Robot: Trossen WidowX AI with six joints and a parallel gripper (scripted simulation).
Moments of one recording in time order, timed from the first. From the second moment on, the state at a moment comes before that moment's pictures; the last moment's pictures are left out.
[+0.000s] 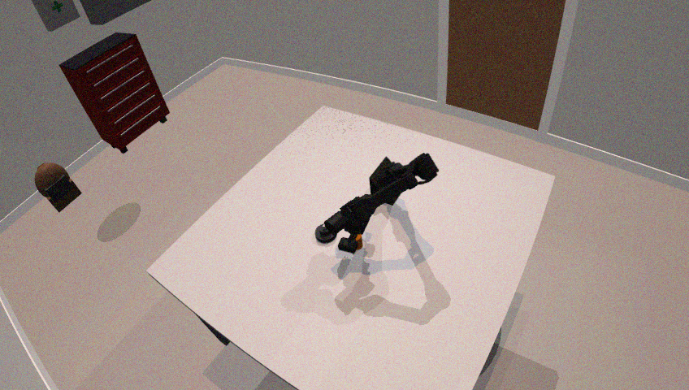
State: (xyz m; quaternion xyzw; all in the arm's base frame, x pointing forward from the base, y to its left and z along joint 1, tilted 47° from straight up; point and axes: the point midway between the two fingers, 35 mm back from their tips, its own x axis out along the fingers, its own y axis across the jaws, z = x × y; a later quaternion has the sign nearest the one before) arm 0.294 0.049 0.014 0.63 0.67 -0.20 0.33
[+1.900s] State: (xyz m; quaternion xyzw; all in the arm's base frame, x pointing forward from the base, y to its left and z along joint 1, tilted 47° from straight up) arm 0.297 -0.035 0.118 0.64 0.67 -0.20 0.32
